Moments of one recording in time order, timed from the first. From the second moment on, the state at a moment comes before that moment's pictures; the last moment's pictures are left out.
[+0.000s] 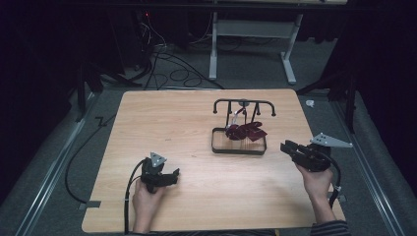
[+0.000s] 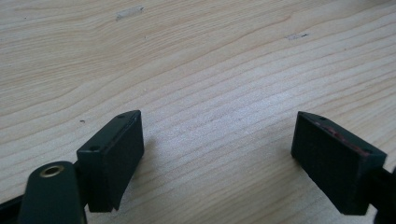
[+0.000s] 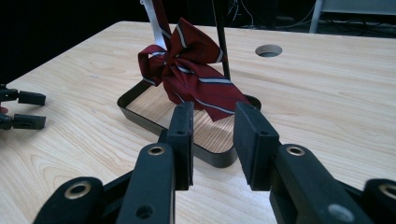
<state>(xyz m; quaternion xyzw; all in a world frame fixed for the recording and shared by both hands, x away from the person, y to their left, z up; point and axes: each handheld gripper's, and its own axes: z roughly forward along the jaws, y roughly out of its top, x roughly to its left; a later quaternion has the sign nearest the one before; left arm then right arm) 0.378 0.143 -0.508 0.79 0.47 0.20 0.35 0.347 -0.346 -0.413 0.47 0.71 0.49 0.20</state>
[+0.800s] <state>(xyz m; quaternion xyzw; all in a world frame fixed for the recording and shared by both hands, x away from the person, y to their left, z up) 0.378 0.143 -0.508 0.79 0.47 0.20 0.35 0.344 -0.346 -0.432 0.48 0.71 0.48 0.18</state>
